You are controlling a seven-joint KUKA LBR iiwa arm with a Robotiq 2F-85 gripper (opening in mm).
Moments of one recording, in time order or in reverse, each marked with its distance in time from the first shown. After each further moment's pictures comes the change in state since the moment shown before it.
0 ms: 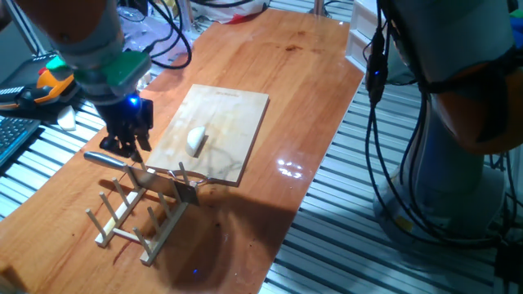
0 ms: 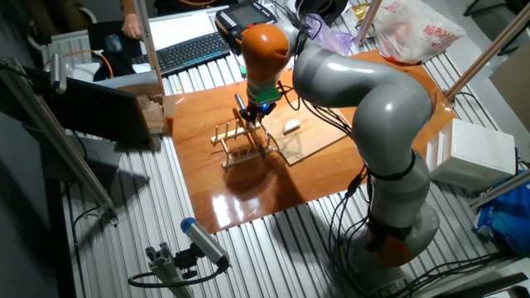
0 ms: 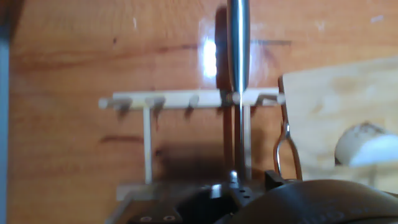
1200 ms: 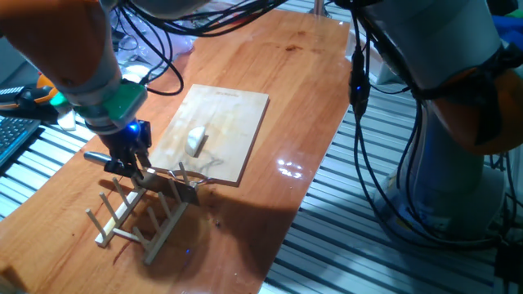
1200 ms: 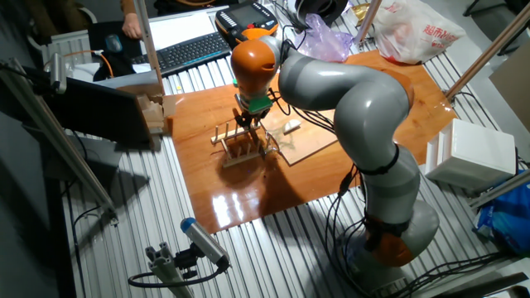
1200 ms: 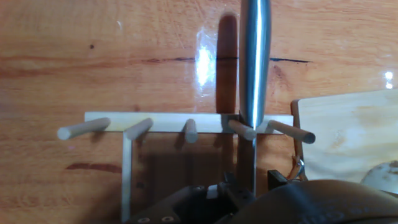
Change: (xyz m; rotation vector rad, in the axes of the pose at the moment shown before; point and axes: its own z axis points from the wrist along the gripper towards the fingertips) arm -0.013 -0.006 0.066 0.012 0.009 -0.047
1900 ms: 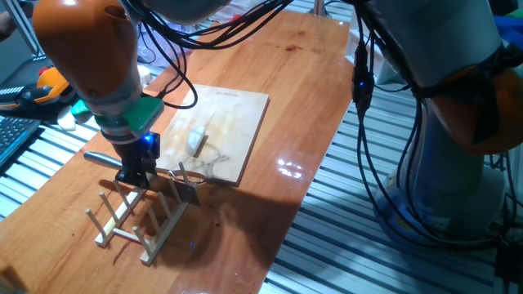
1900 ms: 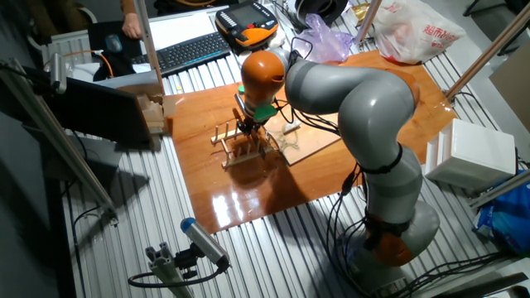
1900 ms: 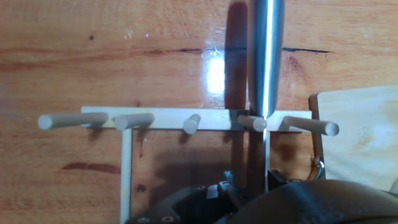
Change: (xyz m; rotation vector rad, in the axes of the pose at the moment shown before) arm 0.006 0.005 0.026 -0.044 -0.035 -0.002
